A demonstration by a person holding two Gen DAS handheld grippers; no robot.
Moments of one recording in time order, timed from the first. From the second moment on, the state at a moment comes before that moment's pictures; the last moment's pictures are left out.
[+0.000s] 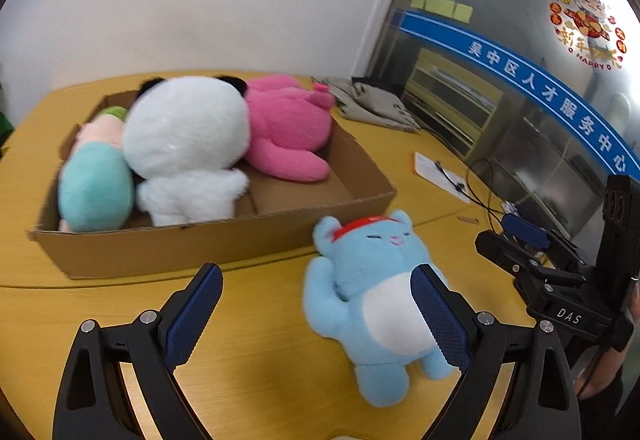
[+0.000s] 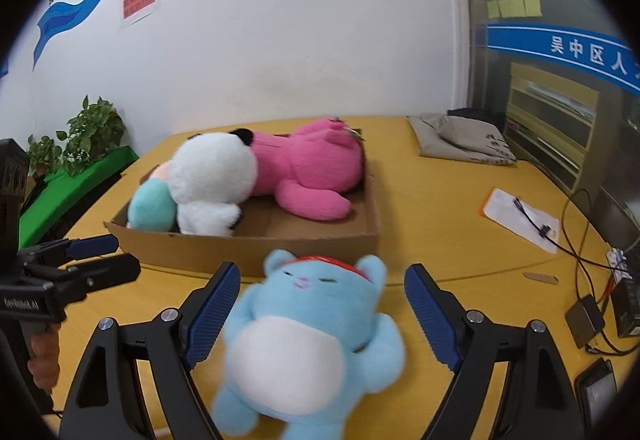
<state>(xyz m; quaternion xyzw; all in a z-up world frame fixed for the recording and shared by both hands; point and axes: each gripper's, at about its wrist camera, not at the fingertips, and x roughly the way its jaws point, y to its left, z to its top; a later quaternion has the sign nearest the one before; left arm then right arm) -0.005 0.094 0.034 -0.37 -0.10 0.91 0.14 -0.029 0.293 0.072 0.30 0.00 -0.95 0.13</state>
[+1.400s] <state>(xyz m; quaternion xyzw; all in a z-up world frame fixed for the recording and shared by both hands) -0.066 0.107 0.053 -0.36 -0.12 0.90 0.20 -0.084 0.334 0.035 0.34 -0.08 -0.92 0.18</state>
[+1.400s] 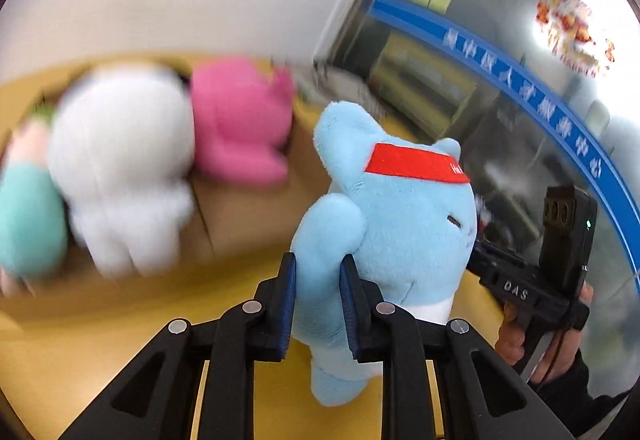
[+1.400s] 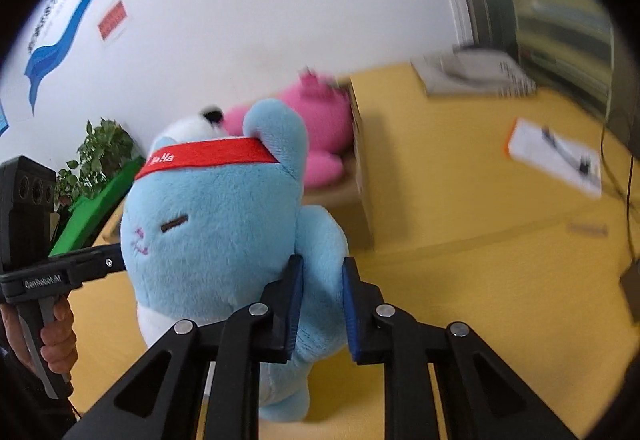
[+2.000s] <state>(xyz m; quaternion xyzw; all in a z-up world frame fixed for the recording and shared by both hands) -0.231 0.103 -0.007 -0.44 -0.04 0.89 0.09 -0.277 0.275 0.014 0.40 0.01 -0.91 0.14</state>
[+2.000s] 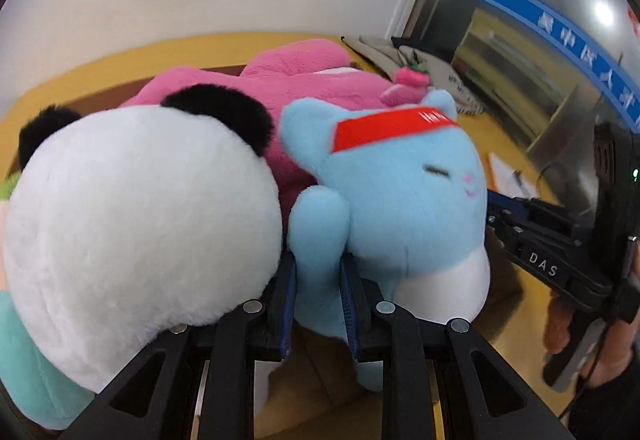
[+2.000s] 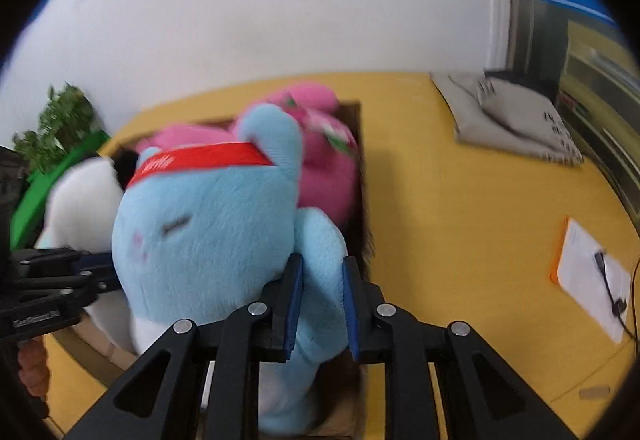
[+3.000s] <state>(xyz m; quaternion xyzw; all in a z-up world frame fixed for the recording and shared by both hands) 0.001 0.019 0.047 -0.33 -0.06 0.94 -0.03 -0.117 0.222 0.098 0.27 0.04 -0.95 0.17</state>
